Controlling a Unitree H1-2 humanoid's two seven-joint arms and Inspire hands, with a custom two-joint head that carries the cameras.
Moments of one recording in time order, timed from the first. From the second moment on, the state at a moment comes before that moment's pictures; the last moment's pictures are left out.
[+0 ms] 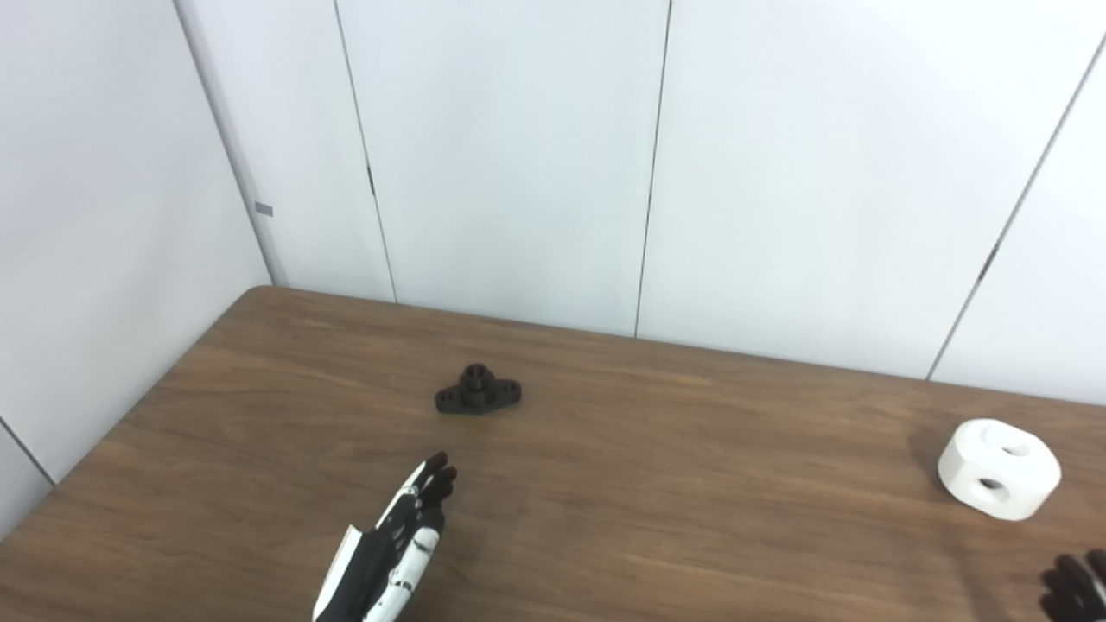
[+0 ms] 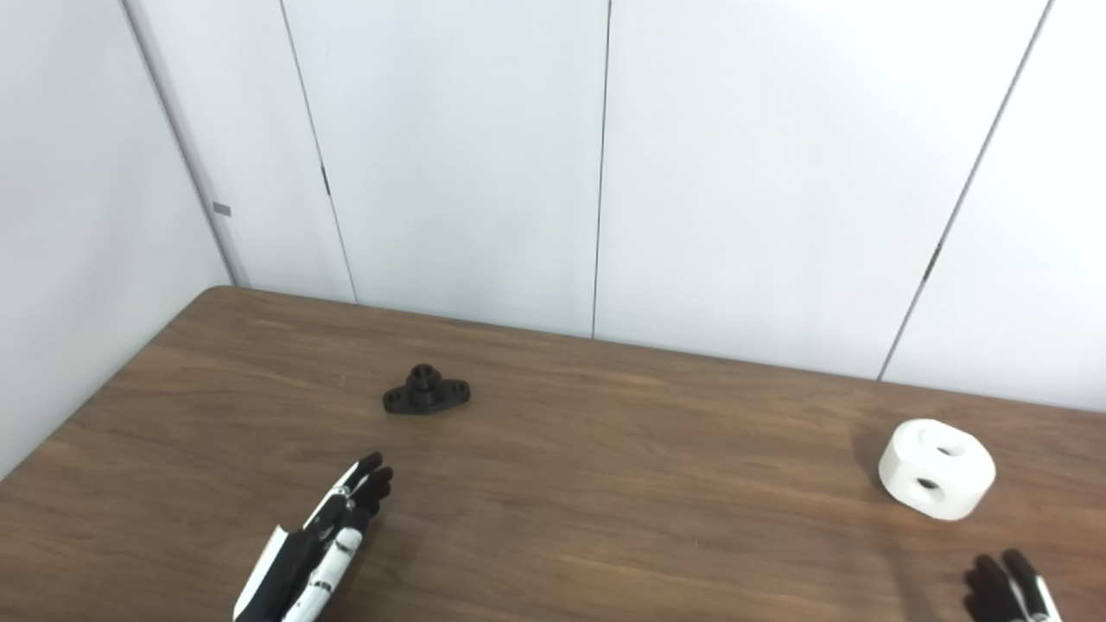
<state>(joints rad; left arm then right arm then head) 0.28 0.13 0.09 -0.22 -0.03 -0.18 -0.07 0.24 -0.17 -0.12 -0.16 0.24 -0.33 0.08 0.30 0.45</state>
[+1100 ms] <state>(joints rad) 0.07 0.27 0.08 -0.32 0.39 0.19 -0.07 0.24 -0.17 -0.12 -0.16 0.23 -0.33 0.08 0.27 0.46</state>
